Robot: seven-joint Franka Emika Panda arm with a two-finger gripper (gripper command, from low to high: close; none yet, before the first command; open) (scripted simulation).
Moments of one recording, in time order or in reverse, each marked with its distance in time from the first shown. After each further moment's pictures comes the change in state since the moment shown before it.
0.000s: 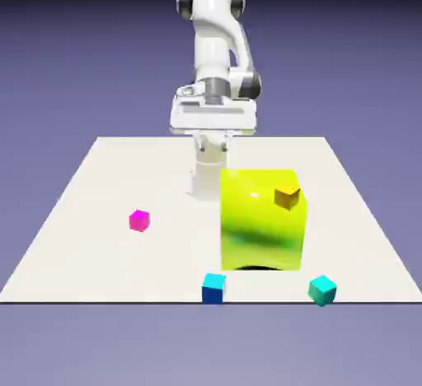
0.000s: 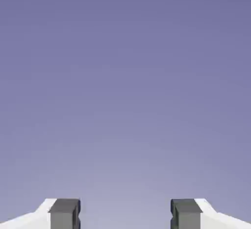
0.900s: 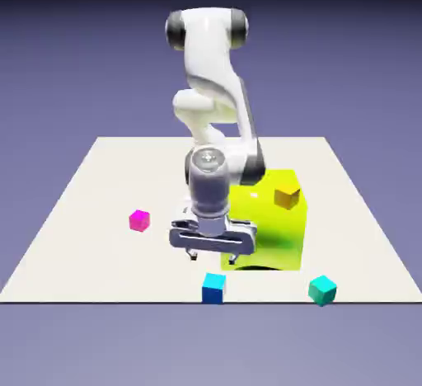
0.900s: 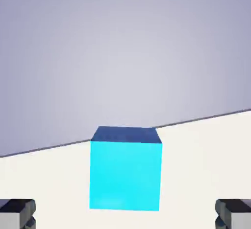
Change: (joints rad) arm -0.131 0.978 0.120 0.713 -0.005 -0.717 0.256
